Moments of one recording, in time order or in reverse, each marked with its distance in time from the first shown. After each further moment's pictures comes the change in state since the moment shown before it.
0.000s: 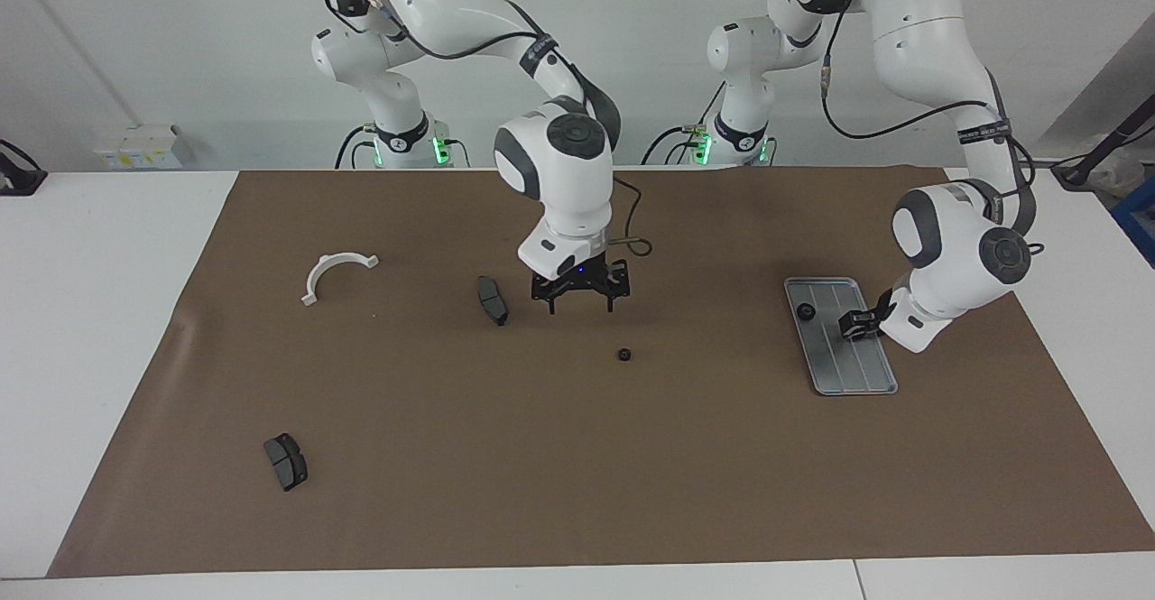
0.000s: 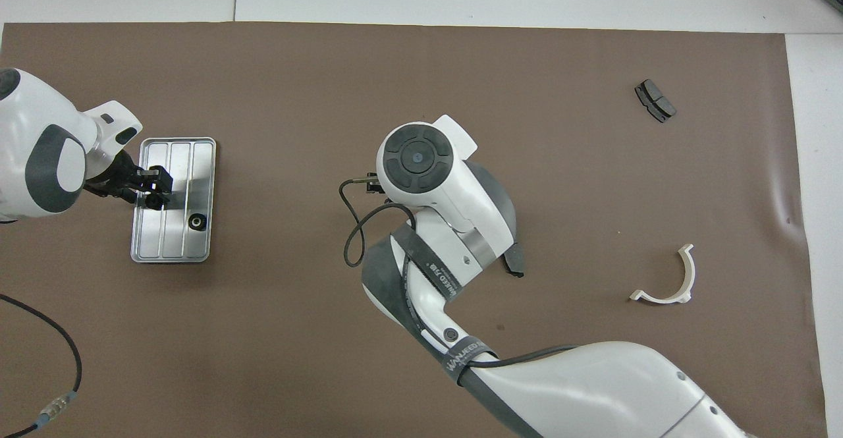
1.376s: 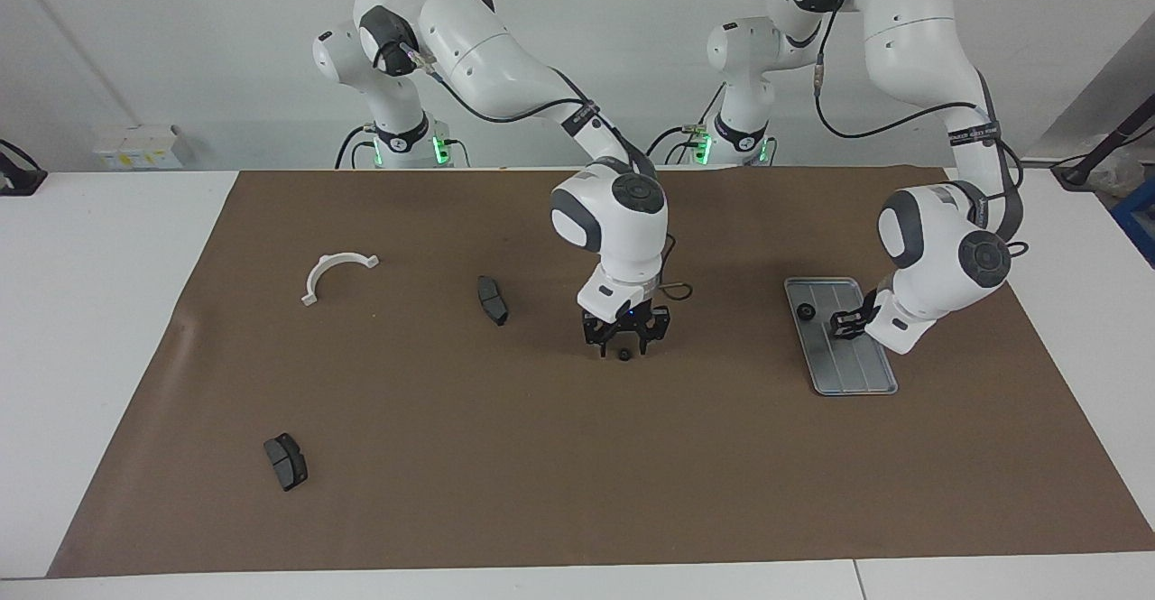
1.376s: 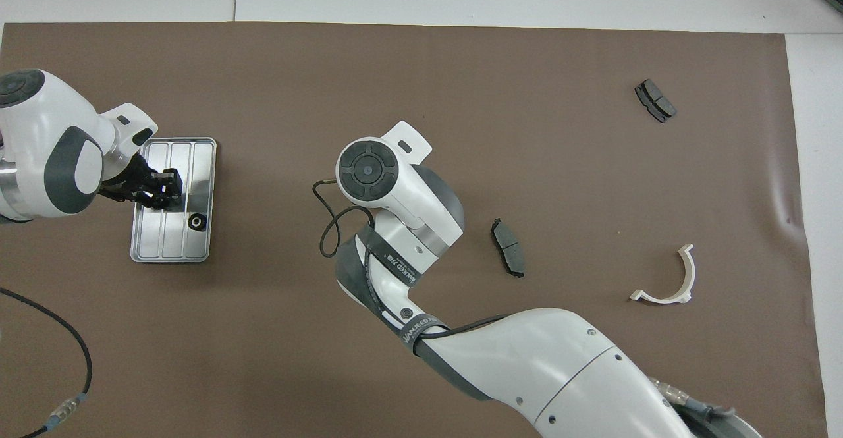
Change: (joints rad) left arm -0.029 -0.004 -0.005 -0.012 0.007 -0.015 -0.074; right arm 0.048 0.191 -0.010 0.137 -0.063 0.092 0.028
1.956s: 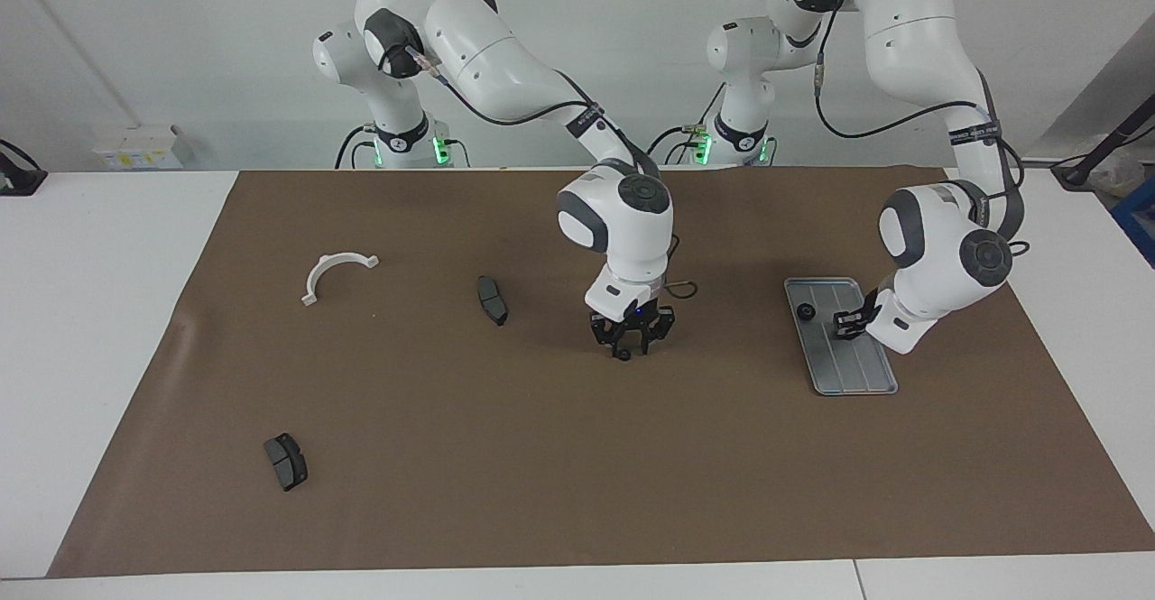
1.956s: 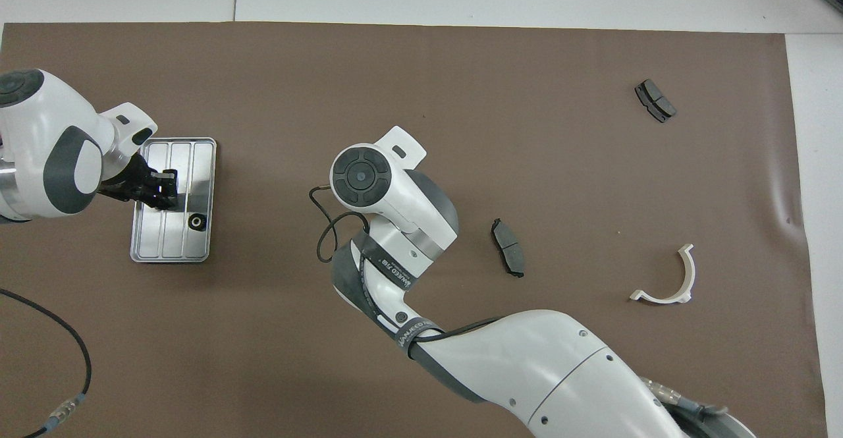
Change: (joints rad) left arm 0.000 -0.002 0.001 0.015 0.000 -0.001 0.000; right arm 0.015 0.014 0.000 0.000 0.000 0.024 0.000
